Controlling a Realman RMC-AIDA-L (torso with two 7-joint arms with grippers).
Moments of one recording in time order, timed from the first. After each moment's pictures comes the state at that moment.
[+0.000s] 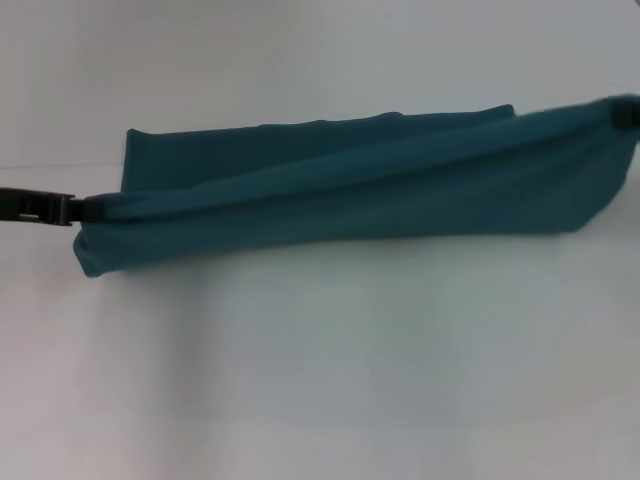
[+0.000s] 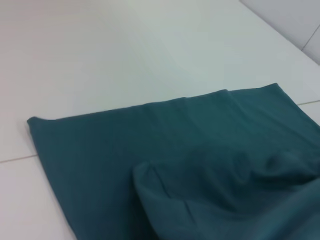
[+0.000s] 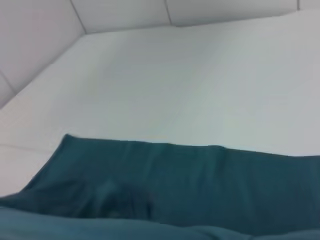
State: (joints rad) left arm -0.69 -1.98 -2.44 -0.98 -0.75 1.38 -2.25; right arm 0.68 1.90 -0.50 -1.13 -2.40 -1.53 2.28
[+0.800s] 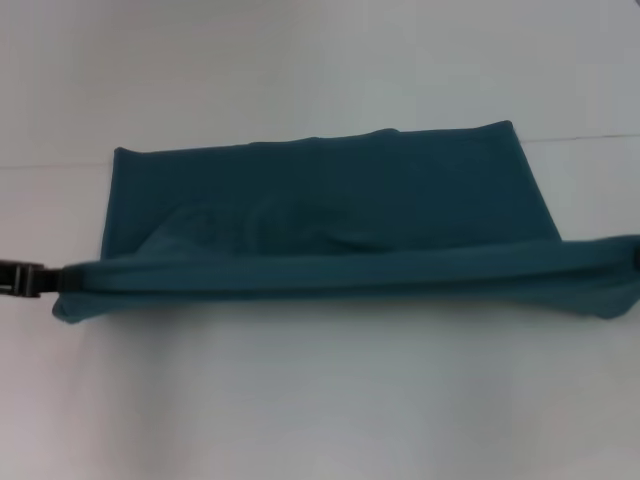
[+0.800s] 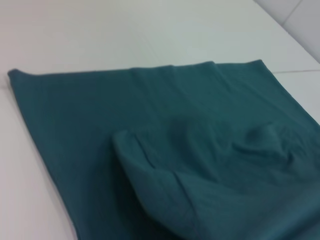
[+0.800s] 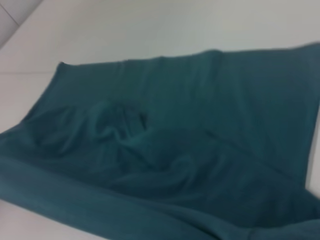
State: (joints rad) left arm -0.58 -1.99 -2.50 -1.04 -0.76 1.57 -2.22; right arm 0.50 1.94 -0.52 -1.14 -2.41 -1.68 2.25
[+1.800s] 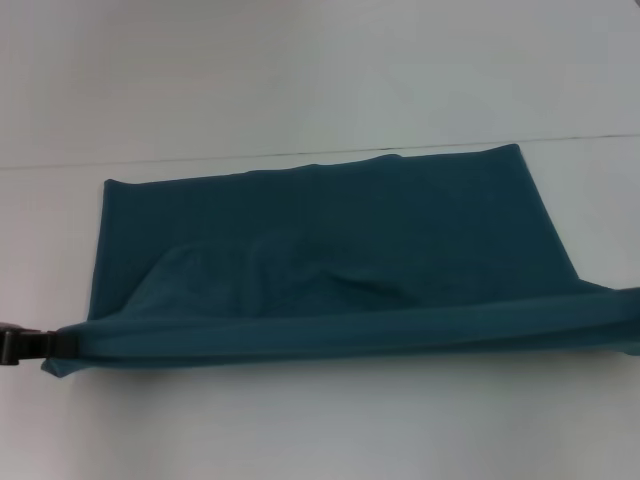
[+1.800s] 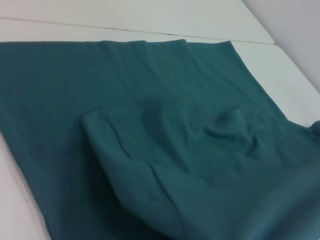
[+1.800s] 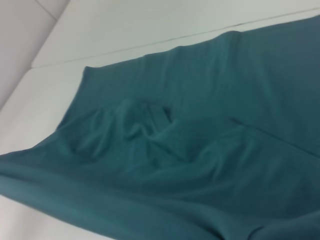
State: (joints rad) left arm -0.51 -2.00 -2.55 -1.10 -0.78 1.79 -2.21; right arm 0.45 1.94 -0.39 -1.16 -2.40 -1.91 2.23
